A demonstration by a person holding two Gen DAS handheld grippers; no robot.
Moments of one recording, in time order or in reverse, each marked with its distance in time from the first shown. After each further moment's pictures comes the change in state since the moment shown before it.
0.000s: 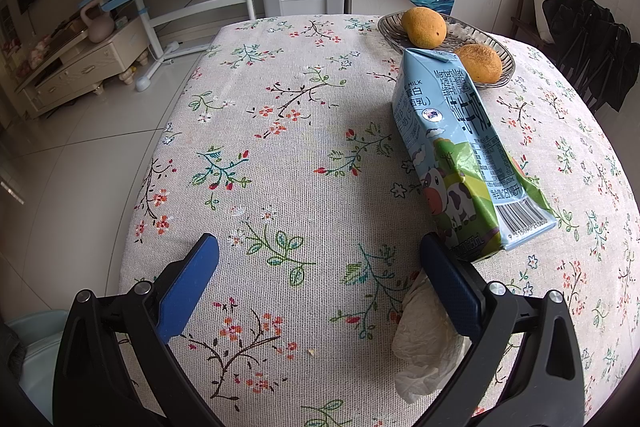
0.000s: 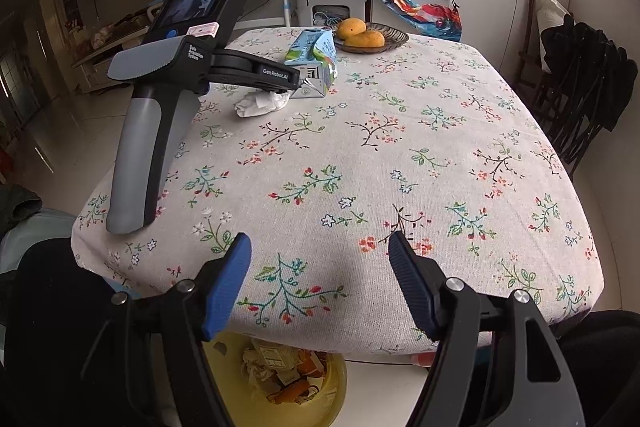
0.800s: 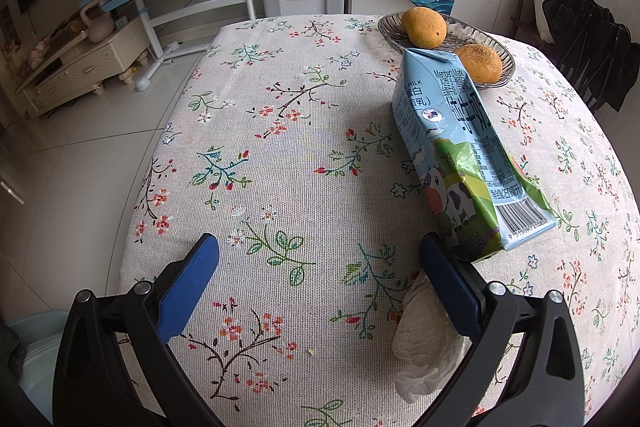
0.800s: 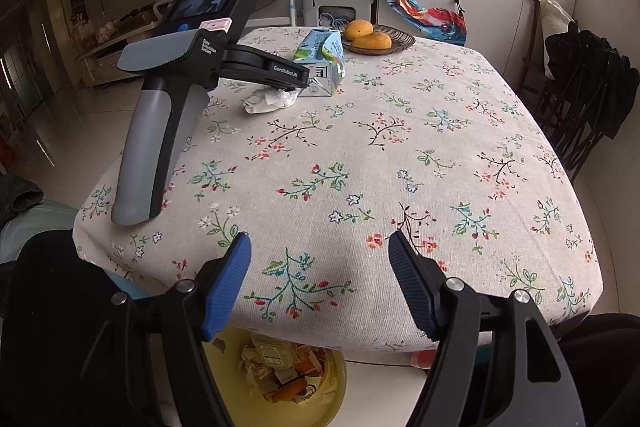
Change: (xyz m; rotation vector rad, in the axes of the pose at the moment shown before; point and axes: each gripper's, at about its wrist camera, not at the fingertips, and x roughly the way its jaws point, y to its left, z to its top) left arm 0.000 0.001 -0.001 0.000 0.000 0.000; right arm -0.002 0.006 -0.002 -0.024 -0.003 0.000
